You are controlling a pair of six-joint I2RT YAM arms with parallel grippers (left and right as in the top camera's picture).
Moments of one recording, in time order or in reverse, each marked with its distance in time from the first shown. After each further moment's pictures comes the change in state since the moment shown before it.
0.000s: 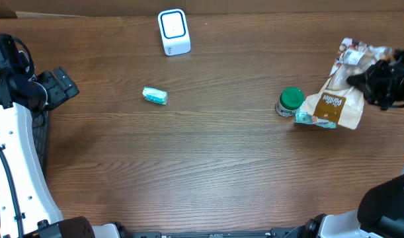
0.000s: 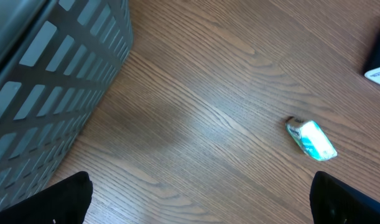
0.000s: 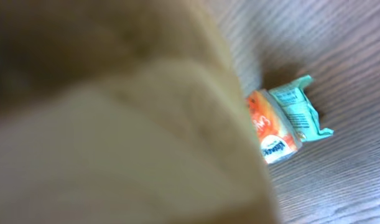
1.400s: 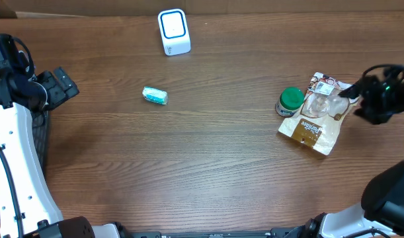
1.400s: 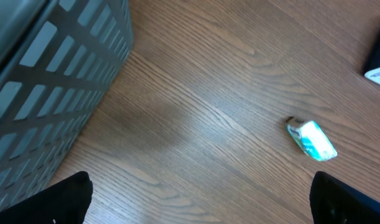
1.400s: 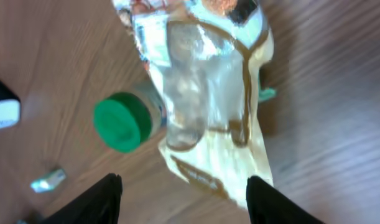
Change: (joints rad) left arm 0.000 0.000 0.000 0.000 0.001 0.000; right arm -0.008 0.086 0.069 -0.209 0.139 -0.098
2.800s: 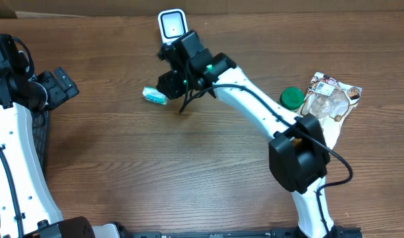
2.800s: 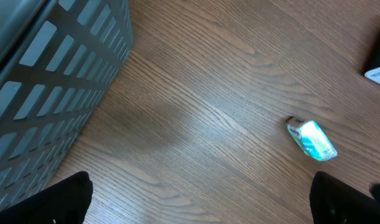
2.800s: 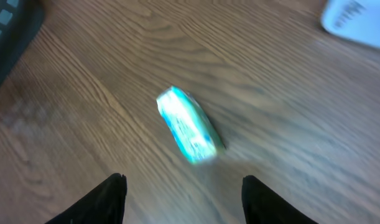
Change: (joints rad) left arm 0.000 0.000 0.000 0.000 -0.001 0.000; right arm 1.140 0.448 0.295 0.669 0.094 -0.202
